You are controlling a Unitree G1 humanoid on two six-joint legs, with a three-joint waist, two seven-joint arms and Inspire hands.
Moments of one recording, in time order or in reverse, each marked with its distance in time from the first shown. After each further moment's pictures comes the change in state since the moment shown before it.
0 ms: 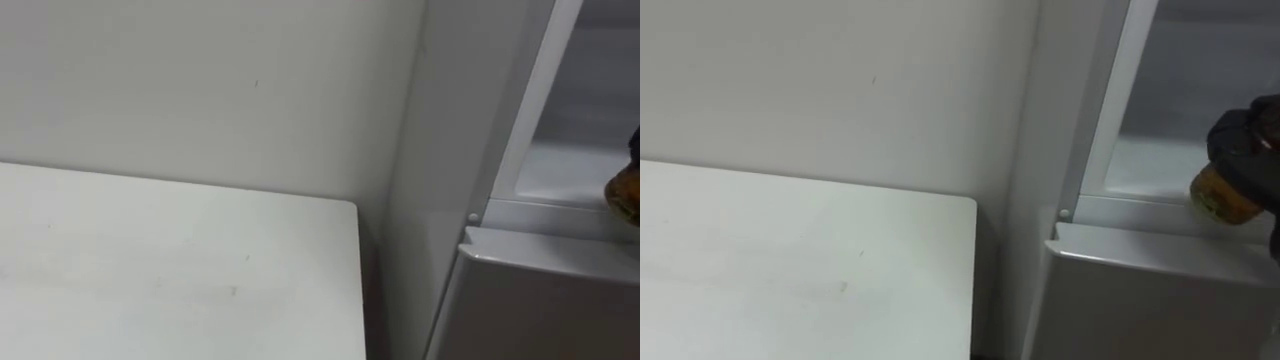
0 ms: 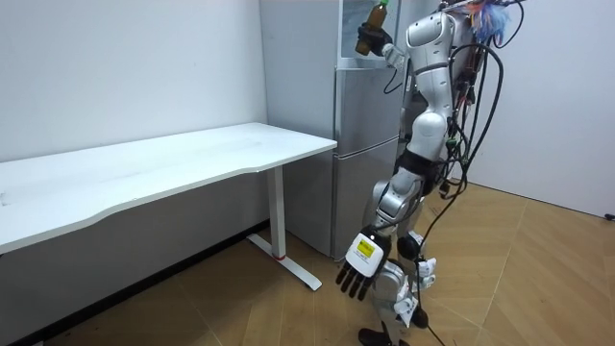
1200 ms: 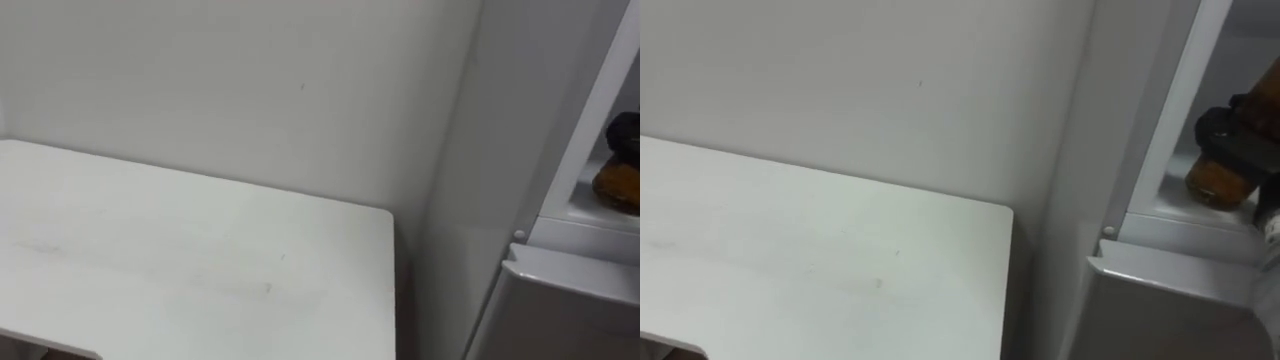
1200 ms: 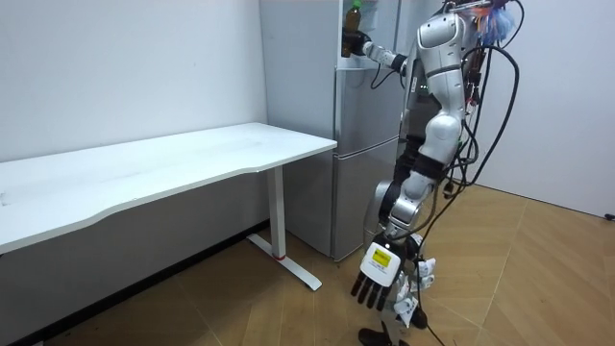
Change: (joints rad) left arm 0.009 0.034 -0.001 -0.015 0.000 0.067 -0.052; right arm -0.263 -0.140 0.150 0.469 0.076 0.032 0.054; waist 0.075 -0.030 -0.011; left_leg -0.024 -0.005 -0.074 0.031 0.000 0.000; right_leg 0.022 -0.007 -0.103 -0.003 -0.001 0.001
